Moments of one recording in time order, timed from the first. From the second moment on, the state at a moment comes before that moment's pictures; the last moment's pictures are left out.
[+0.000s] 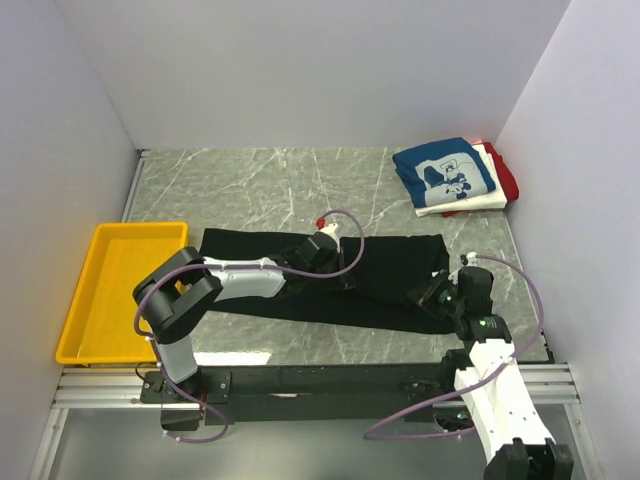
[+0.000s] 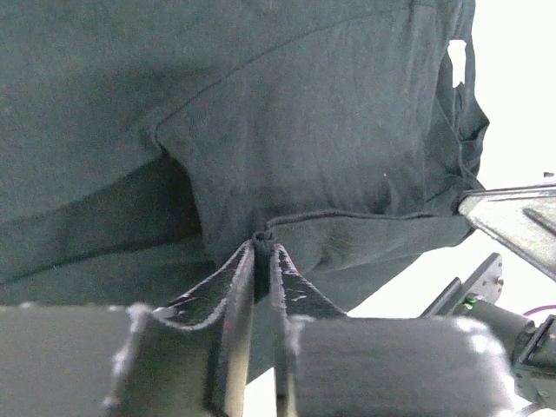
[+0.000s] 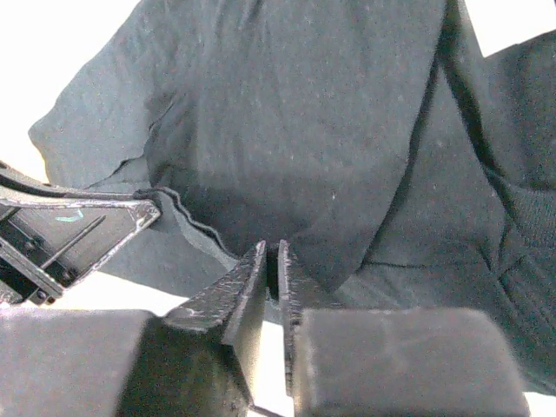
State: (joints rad) left arm -0.91 1.78 0.97 0.16 0.08 -0.83; right arm -0.03 0.59 0.28 -0.41 -0.35 0.72
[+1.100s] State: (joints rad) left arm -0.73 1.68 1.07 -0.35 -0.23 -0.85; right arm 0.18 1.15 0.53 -0.21 -0.16 0.80
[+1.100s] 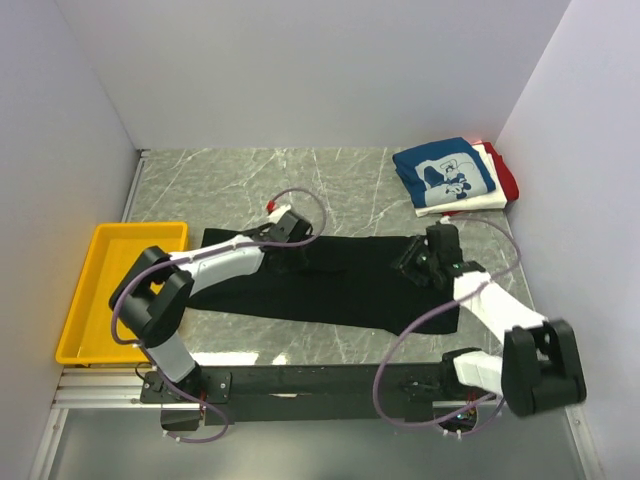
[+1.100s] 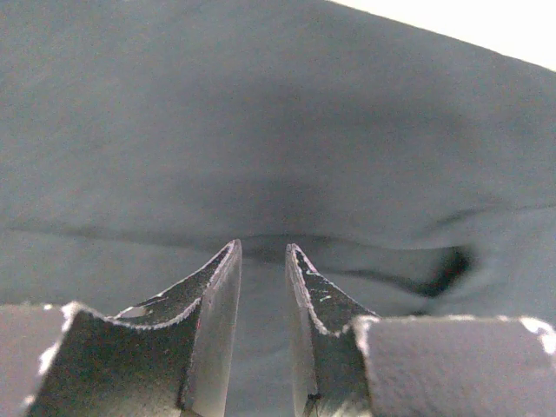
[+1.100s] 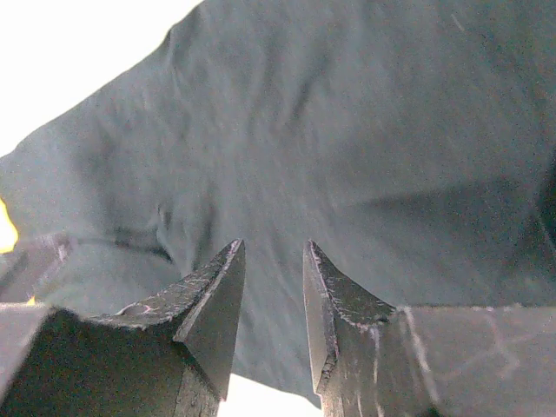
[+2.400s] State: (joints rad) left arm -1.10 1.37 0.67 -0.47 -0.19 -1.26; right arm 0.52 2.10 1.54 -0.52 -0.03 0.57
